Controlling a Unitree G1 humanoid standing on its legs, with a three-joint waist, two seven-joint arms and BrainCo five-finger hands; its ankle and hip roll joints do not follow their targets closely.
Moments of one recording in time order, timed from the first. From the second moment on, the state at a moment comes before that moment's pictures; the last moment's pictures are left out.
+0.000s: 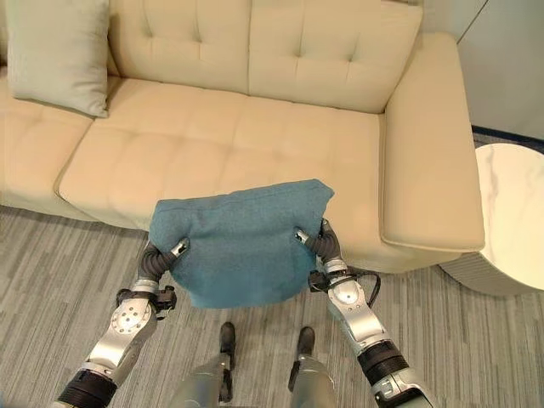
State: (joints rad) left arm -0.01 0.37 -0.23 0.19 -0.32 -0.22 0.26; right arm -0.22 -0.34 0.32 0.31 0.24 -0.18 -0.18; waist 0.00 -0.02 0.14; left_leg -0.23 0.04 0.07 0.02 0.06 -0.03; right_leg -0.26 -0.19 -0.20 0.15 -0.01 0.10
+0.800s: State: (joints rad) left arm 0.08 0.30 -0.27 0.23 -0.33 -0.17 0.09; right arm -0.07 -0.41 0.25 0.33 0.18 -0.13 -0.04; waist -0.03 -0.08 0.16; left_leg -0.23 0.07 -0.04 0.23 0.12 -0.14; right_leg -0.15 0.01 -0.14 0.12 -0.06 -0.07
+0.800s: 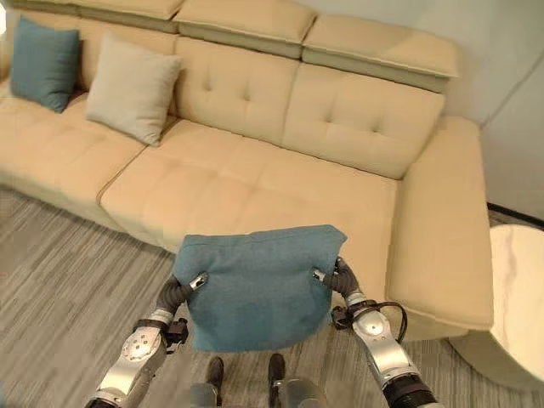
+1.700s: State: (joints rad) left arm -0.10 0.36 -0.27 0.23 -0.30 -0.14 0.08; right arm -0.11 -0.36 0.17 0.30 0.19 -0.12 -0.08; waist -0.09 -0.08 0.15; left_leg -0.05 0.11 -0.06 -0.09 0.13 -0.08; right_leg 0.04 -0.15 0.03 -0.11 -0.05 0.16
